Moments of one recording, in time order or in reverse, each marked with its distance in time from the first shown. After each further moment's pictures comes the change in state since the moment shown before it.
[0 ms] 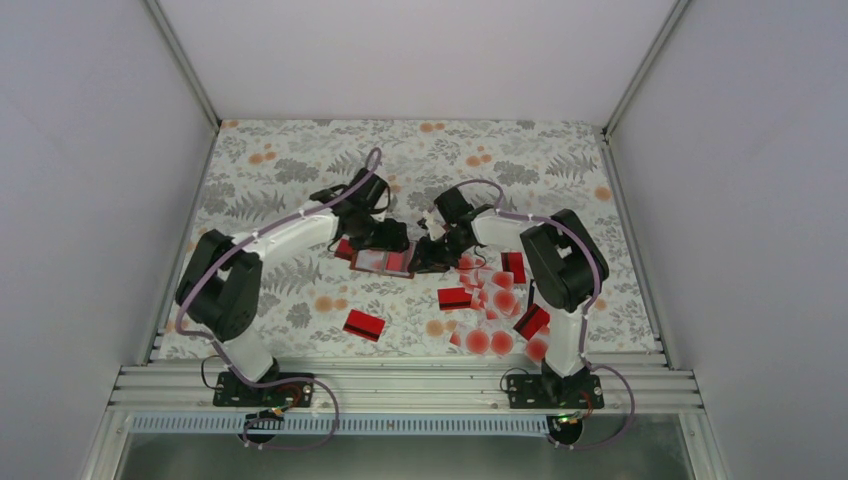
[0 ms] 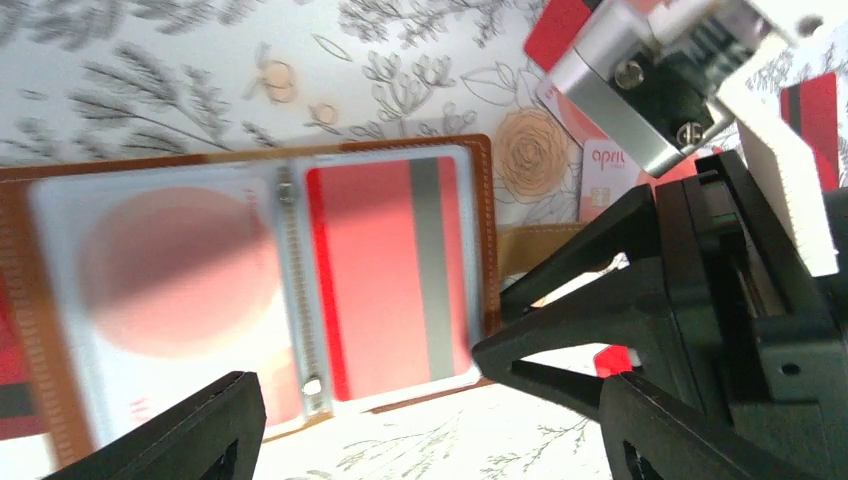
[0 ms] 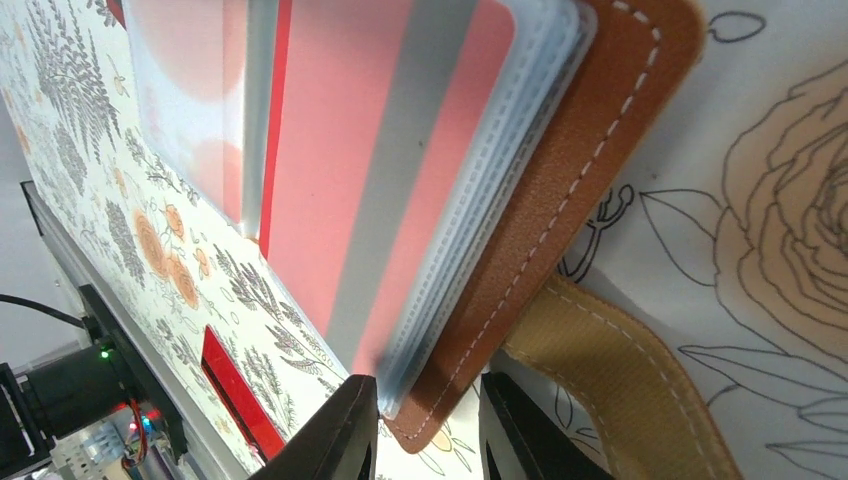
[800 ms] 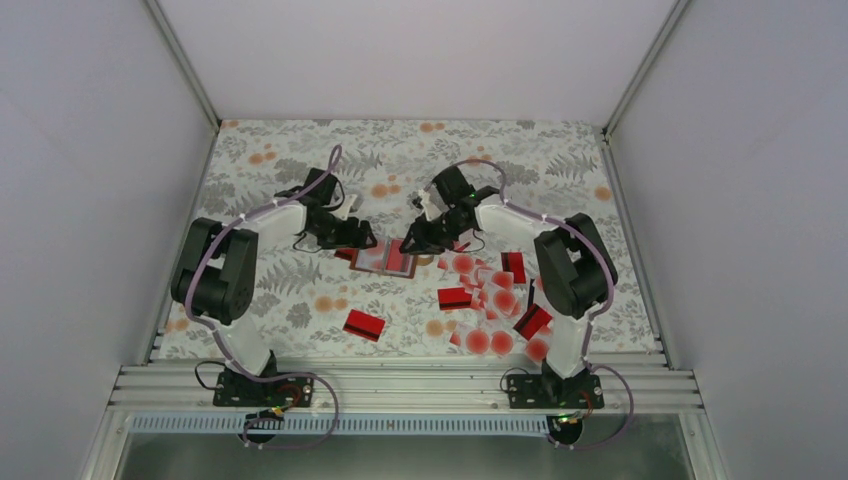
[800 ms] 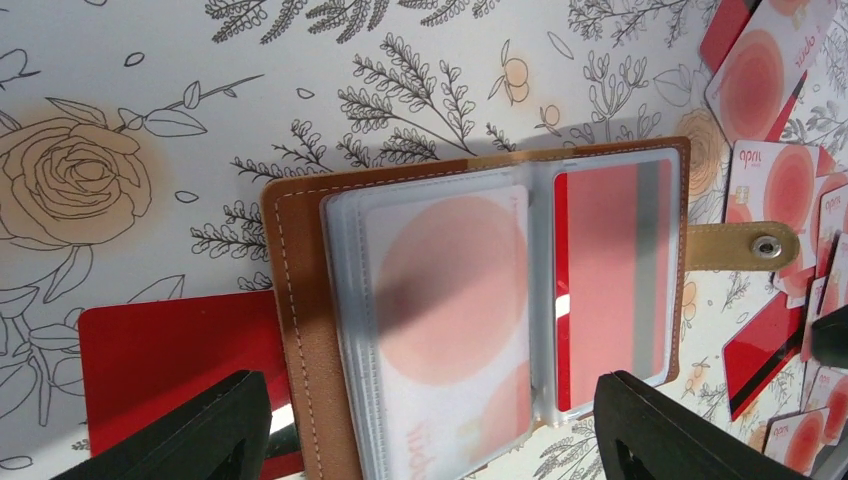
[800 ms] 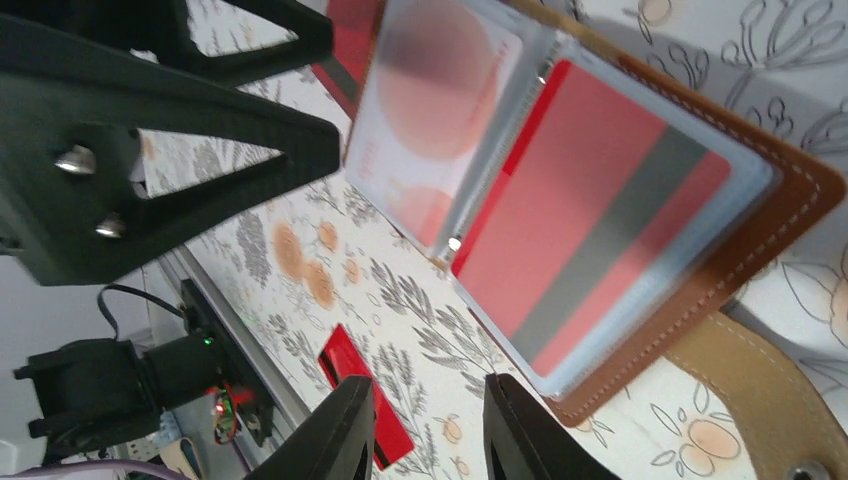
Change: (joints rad) left arm 0.300 0.031 -0.139 0.100 0.220 0.265; right arm 0.001 -0.064 0.131 -0.114 -0.053 -0.008
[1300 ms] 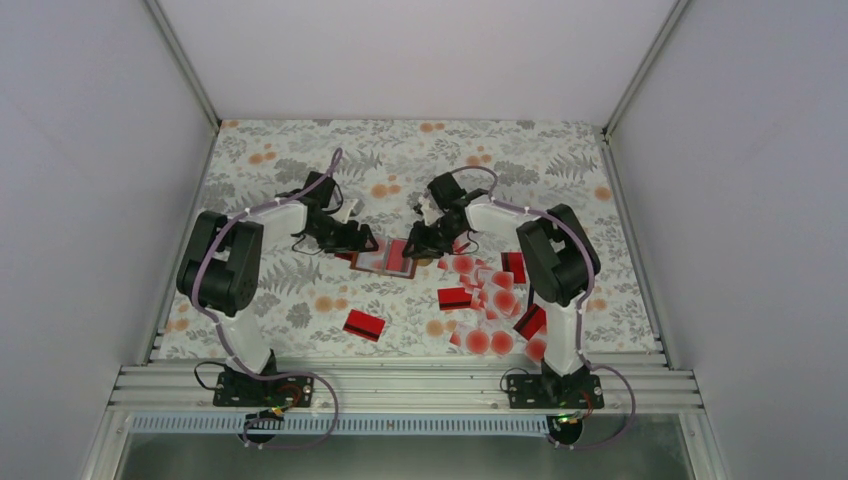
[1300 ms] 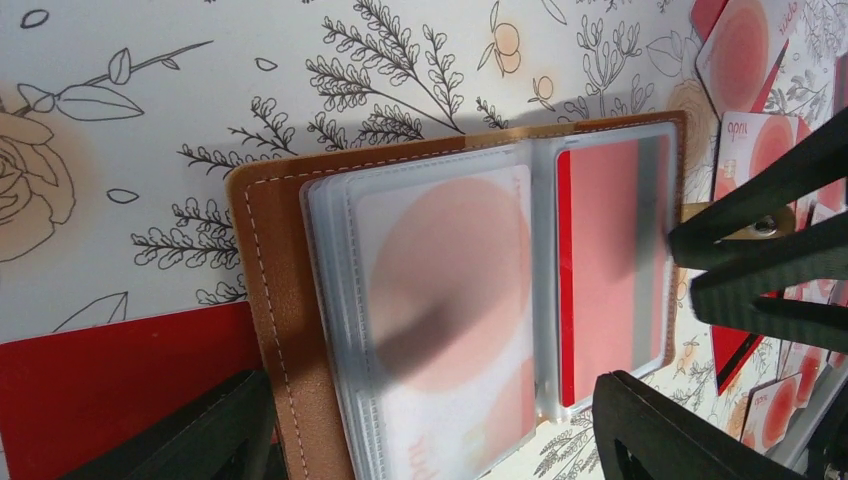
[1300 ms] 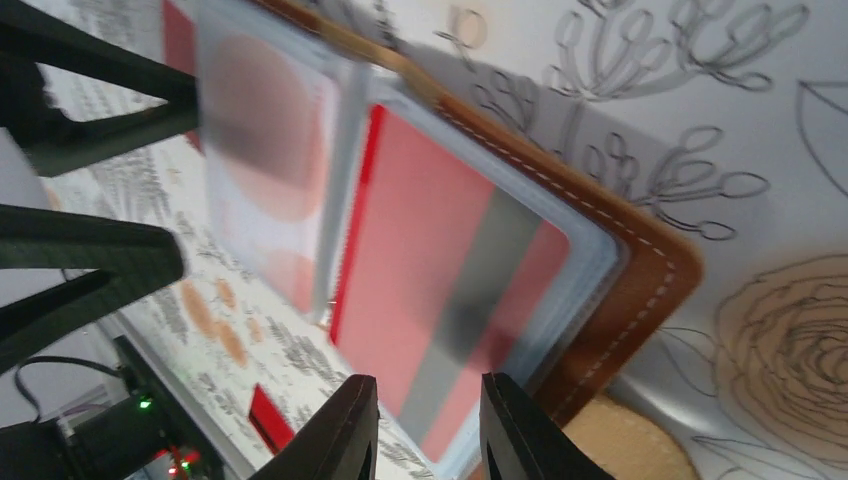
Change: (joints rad) left arm 0.029 0.064 -0.008 0.016 0.092 0.052; right arm 0.000 0.115 0.052 0.011 0.075 0.072
